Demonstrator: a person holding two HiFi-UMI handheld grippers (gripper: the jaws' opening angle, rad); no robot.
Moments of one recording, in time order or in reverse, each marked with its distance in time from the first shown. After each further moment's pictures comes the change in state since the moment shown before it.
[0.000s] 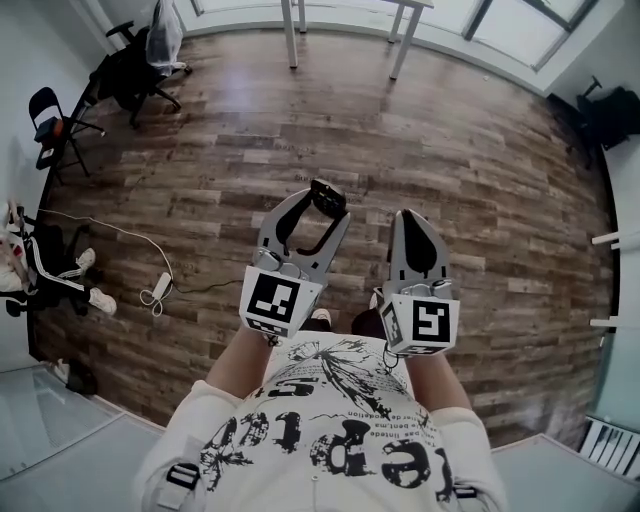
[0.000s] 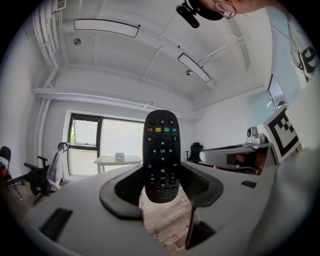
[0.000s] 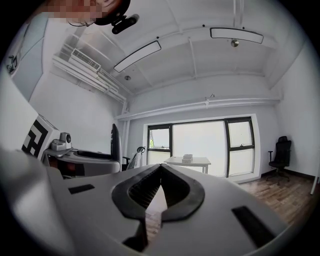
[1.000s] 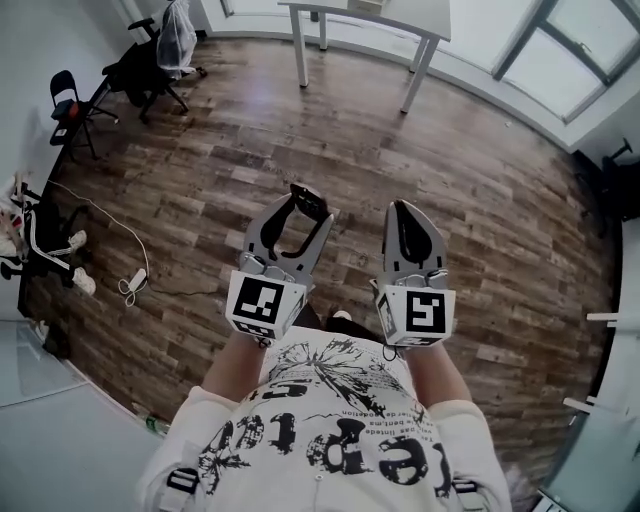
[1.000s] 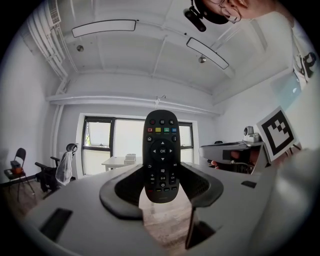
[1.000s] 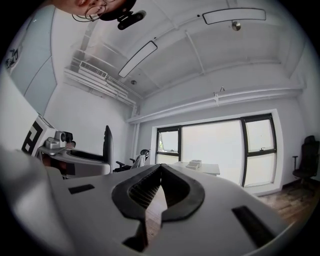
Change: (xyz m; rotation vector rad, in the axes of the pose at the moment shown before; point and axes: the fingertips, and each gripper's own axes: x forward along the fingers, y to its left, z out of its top) left arm 0.230 -0.031 0.021 -0.011 0.004 0.246; right arm 0.143 -0.224 0.019 -0.045 -0.054 0.235
